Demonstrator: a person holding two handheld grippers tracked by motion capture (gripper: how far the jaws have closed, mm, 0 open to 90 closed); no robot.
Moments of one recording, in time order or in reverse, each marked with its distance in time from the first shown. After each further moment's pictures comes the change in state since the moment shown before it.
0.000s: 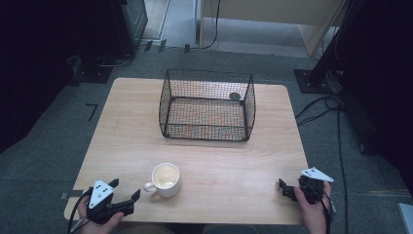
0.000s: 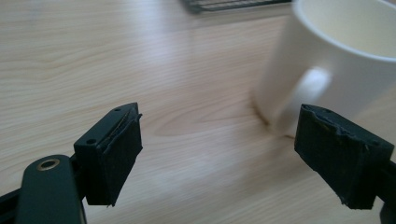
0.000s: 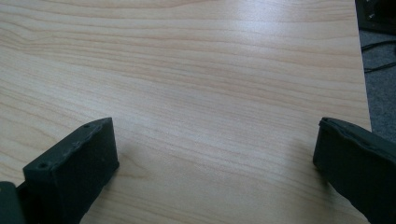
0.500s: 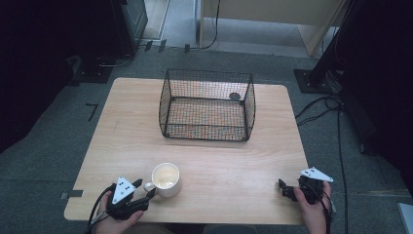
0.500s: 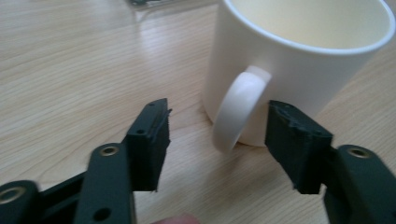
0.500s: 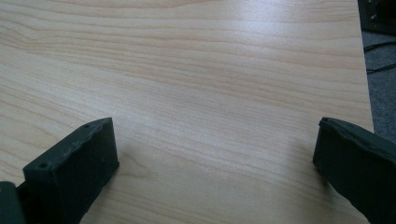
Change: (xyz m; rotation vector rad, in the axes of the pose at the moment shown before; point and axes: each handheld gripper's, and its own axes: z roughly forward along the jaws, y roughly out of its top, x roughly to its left) left arm -0.025 0.005 0.028 0.049 -0.070 0.072; right arm 0.000 0.000 0.000 -0.001 0.005 -0.008
